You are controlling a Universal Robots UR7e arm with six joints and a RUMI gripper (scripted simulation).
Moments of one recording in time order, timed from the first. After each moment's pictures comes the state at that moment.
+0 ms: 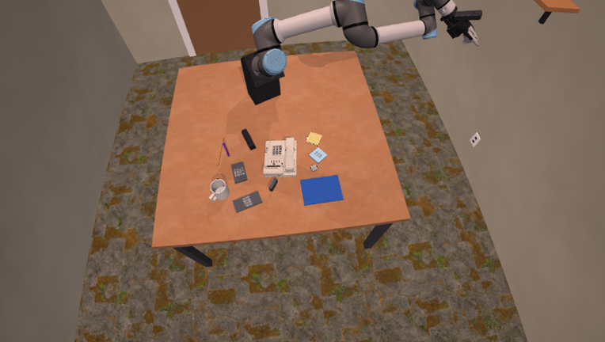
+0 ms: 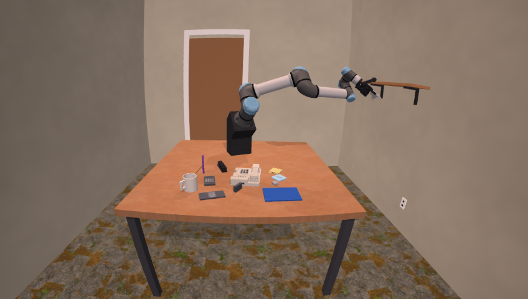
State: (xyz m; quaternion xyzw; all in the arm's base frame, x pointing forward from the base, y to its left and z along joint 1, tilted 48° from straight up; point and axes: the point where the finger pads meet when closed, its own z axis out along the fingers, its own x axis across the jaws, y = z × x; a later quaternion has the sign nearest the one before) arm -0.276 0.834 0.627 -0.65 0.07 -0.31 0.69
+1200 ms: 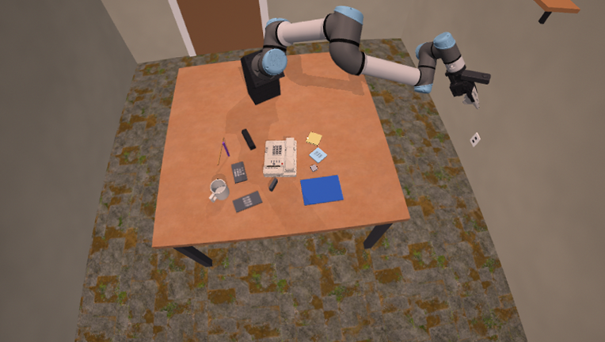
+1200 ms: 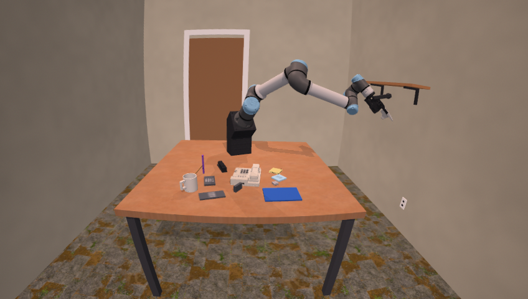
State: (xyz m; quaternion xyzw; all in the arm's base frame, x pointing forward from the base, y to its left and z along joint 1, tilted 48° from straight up) arm 0.033 0.795 0.728 -0.69 0.11 -0.36 0.62
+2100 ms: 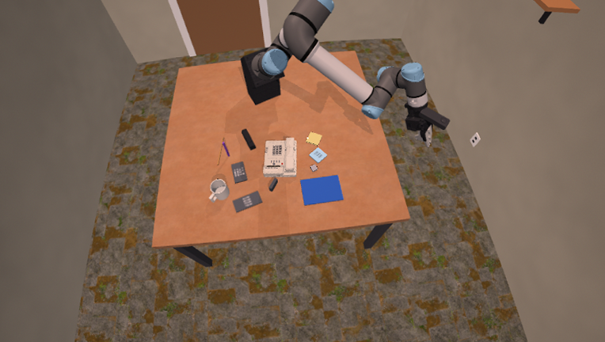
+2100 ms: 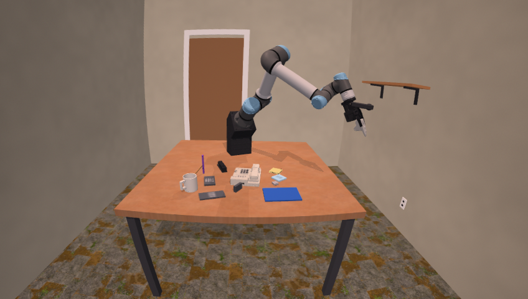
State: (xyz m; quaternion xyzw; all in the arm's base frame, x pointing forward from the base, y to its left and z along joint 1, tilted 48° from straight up) arm 0.247 0.581 0.692 -0.76 0.21 -0.34 0.52
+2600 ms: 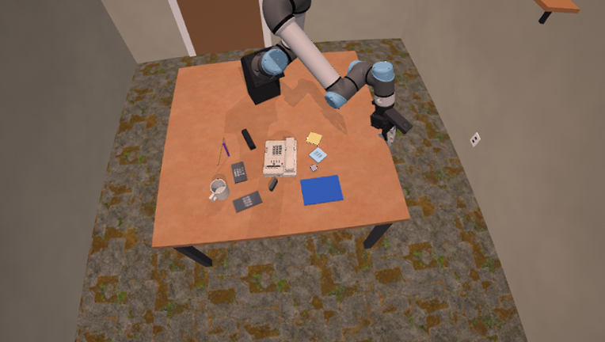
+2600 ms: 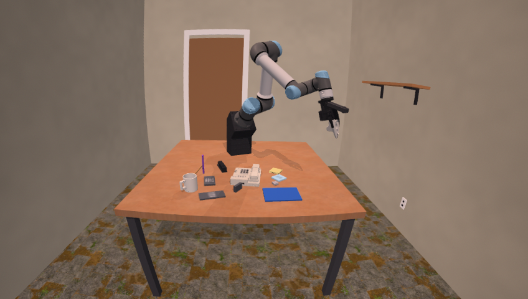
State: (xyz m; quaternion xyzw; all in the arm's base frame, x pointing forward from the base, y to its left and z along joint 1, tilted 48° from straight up) arm 0.278 0.447 0.604 -0.78 0.30 -0.30 0.47
